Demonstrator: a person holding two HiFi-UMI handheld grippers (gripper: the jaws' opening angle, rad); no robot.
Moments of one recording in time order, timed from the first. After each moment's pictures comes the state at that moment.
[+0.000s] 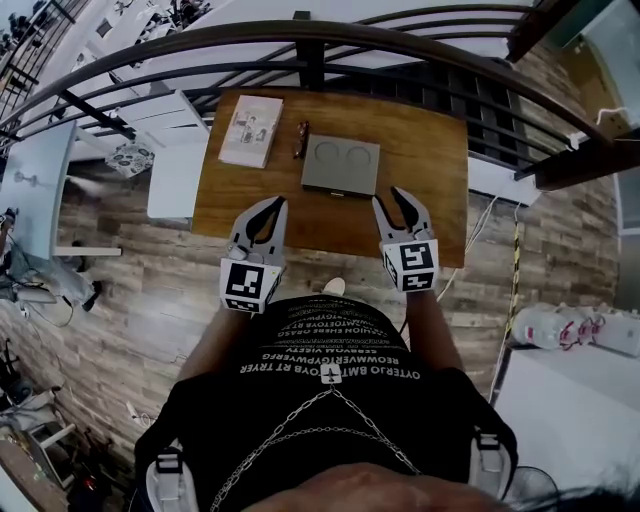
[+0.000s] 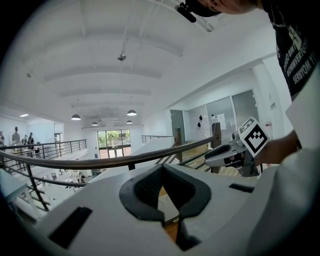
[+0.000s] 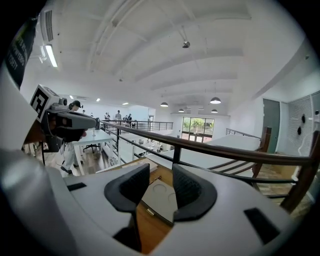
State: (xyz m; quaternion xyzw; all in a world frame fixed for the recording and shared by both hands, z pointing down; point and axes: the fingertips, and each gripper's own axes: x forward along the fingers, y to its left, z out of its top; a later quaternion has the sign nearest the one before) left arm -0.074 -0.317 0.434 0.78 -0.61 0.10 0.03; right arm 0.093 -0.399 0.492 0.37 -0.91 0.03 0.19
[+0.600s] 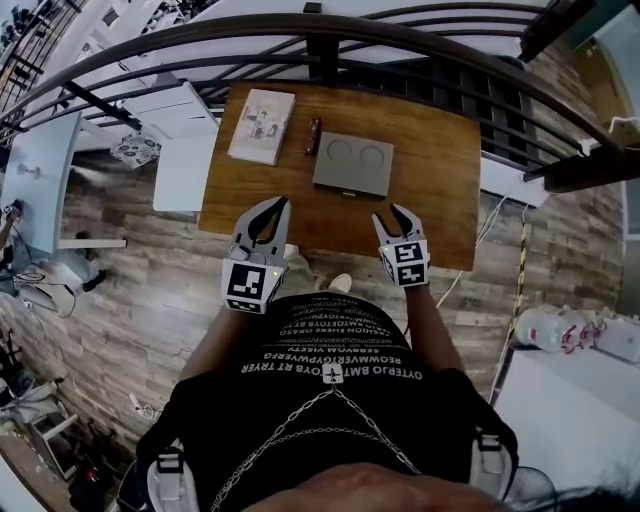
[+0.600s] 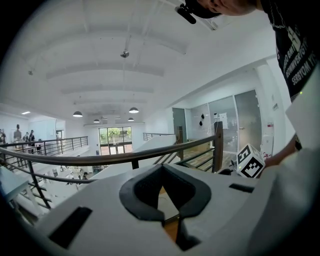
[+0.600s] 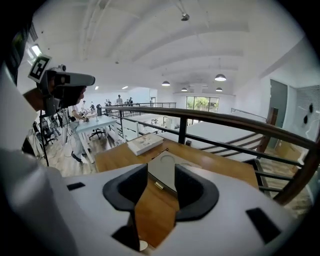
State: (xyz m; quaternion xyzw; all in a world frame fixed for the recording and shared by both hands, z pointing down) left arm -0.104 -0.327 0.444 0.78 -0.62 0.11 0.05; right arm 0.081 -0.398 0.615 0.34 -0.89 0.10 0.29
